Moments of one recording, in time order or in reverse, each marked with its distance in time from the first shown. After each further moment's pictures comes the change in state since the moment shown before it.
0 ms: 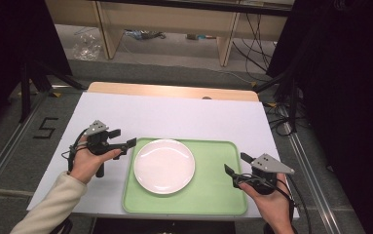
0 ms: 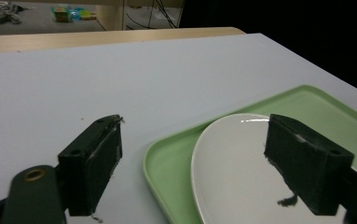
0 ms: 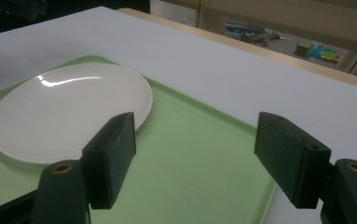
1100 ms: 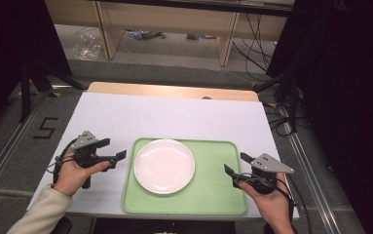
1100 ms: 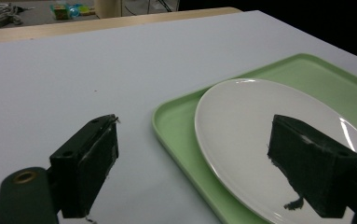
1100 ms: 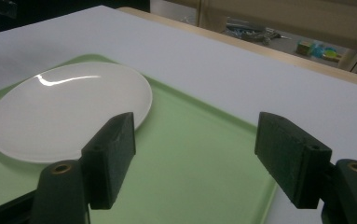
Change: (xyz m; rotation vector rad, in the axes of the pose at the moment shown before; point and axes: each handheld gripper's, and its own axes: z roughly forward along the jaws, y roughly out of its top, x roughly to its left) left arm -0.001 -0.022 -0.032 0.043 -0.018 0.050; right arm -0.001 -0.001 0.002 0.011 0.012 0.012
